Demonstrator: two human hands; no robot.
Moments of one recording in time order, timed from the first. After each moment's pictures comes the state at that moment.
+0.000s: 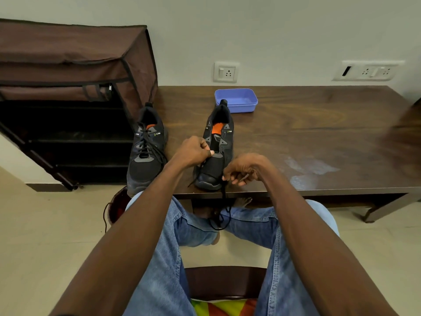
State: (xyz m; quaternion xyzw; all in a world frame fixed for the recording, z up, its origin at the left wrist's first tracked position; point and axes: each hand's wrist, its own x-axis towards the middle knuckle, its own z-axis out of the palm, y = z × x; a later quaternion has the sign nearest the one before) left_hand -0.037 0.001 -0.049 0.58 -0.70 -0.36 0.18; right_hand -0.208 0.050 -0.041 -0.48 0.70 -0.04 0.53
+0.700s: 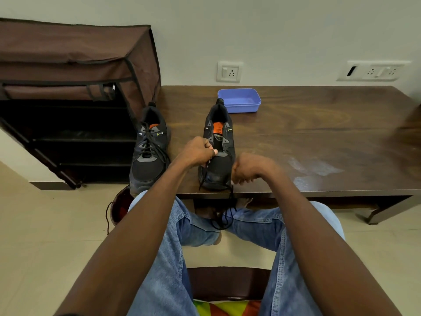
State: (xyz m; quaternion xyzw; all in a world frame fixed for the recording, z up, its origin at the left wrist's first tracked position) left_hand -0.042 0.000 -0.051 0.59 -0.67 -0.42 0.19; right_hand -0.206 0.059 -0.026 -0.66 0.66 0.09 0.36
